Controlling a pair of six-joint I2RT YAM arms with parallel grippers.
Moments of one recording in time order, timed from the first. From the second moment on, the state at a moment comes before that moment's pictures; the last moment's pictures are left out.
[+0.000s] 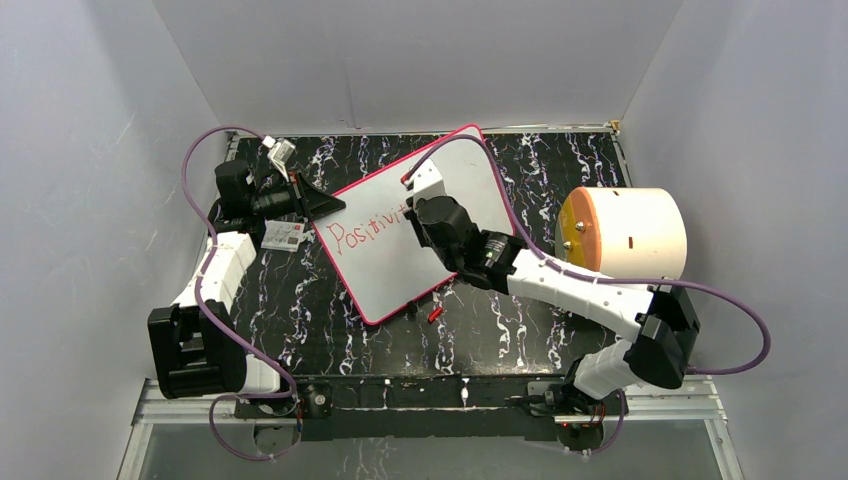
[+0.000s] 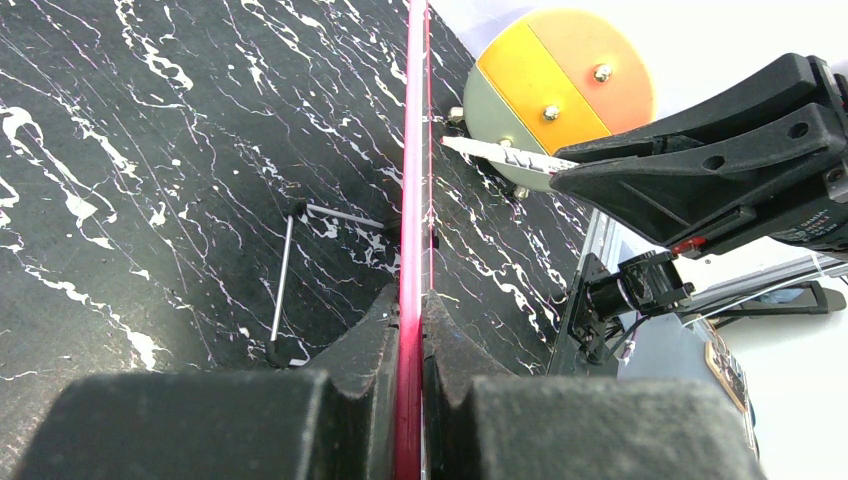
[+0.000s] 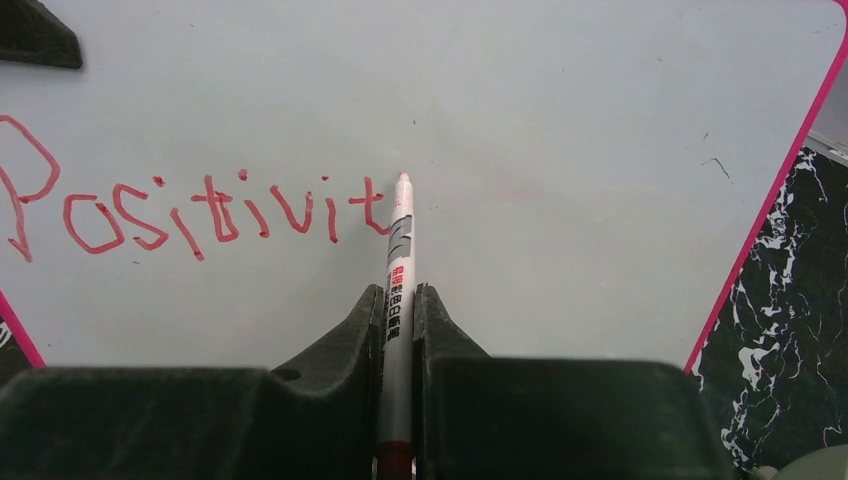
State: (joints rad) left arm 0.10 1.37 0.93 0.05 1.16 -0.30; right arm 1.06 1.44 1.21 -0.17 0.56 0.09
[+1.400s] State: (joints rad) left arm 0.10 1.37 0.93 0.05 1.16 -0.30; right arm 1.05 1.46 1.21 -0.22 0.56 0.11
